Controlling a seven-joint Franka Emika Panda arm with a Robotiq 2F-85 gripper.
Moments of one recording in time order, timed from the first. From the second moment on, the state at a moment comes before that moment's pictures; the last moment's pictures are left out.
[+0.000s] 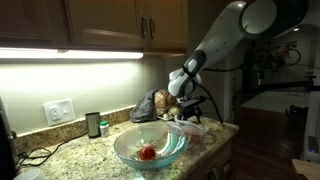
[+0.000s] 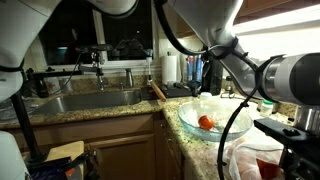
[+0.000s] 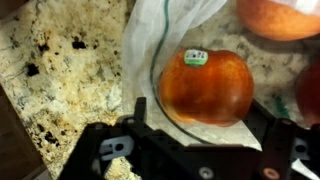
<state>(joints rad) -0.24 0.72 -0.26 -1.58 -0.05 2.14 0.30</state>
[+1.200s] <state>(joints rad) -0.23 0.71 -0.25 -1.57 -0.05 2.14 0.29</state>
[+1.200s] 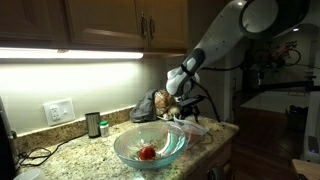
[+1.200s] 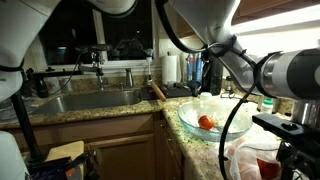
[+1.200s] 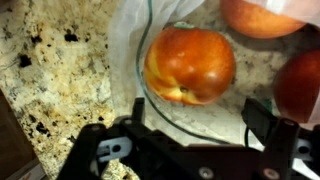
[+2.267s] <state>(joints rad) -0.23 0.70 -0.24 -1.57 -0.05 2.12 0.28</state>
